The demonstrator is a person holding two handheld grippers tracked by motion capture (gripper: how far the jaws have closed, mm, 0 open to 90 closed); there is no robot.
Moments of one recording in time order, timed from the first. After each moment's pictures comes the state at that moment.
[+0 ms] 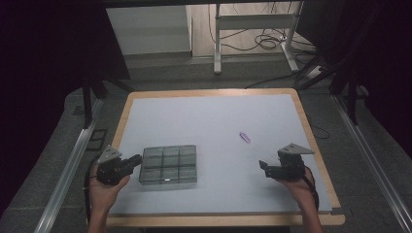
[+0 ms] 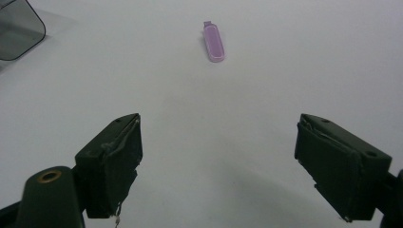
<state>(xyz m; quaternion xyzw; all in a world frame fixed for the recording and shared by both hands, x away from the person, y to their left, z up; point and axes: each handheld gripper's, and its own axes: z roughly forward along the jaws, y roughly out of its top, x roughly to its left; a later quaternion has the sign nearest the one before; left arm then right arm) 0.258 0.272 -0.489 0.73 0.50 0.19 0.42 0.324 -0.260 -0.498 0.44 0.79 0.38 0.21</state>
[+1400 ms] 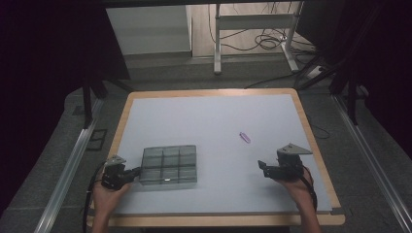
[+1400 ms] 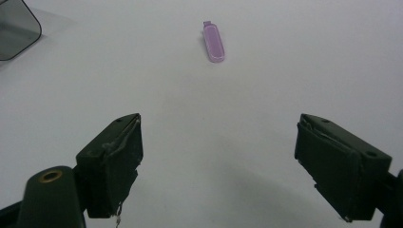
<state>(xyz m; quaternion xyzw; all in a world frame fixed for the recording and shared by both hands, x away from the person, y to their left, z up) 0.268 0.280 -0.544 0.75 0.53 0.12 0.38 0.323 -0.255 -0.499 0.44 0.78 0.38 0.21</state>
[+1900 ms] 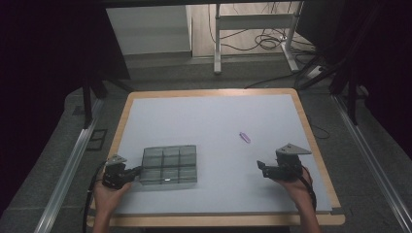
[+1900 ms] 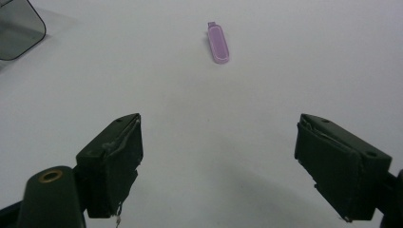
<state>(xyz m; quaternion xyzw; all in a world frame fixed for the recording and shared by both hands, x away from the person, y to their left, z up) 0.270 0.280 -0.544 0.74 0.54 0.12 0.39 0.323 -0.252 -0.499 0.44 0.79 0.38 0.21</state>
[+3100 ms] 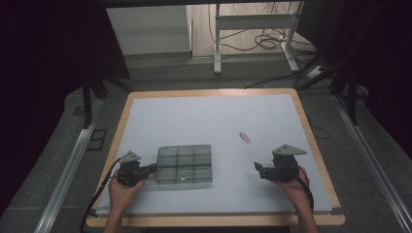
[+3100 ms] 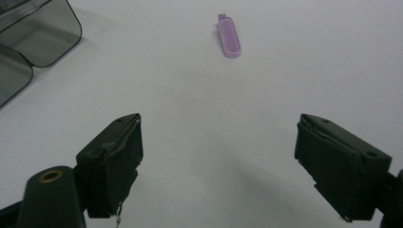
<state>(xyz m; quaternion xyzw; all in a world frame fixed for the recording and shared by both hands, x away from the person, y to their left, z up) 0.283 0.240 -0.542 0.75 0.50 0.10 0.42 0.323 -0.243 -0.503 0.43 0.80 0.37 0.21</state>
